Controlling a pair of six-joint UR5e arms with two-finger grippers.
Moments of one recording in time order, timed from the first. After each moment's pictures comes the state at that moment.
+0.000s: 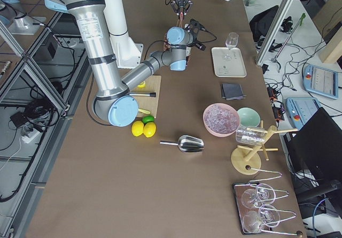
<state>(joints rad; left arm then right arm) -0.65 -2.49 -1.95 -1.22 -2.08 0.24 0.73 -1.27 1.83 -0.53 1.85 0.58</state>
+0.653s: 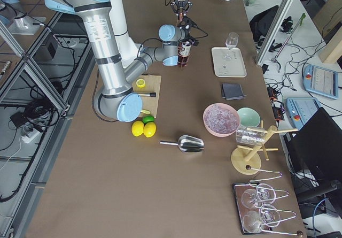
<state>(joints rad) -0.65 -2.48 -1.95 -1.22 -2.08 0.24 0.59 -1.23 1.84 -0.54 1.67 0.63</state>
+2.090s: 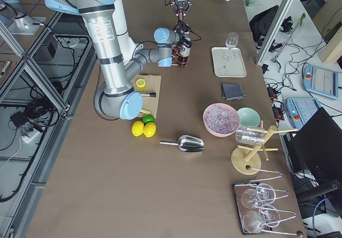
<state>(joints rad) -0.65 -2.48 -1.95 -1.22 -2.08 0.24 0.48 -1.22 1.80 -0.54 1.55 0.62</state>
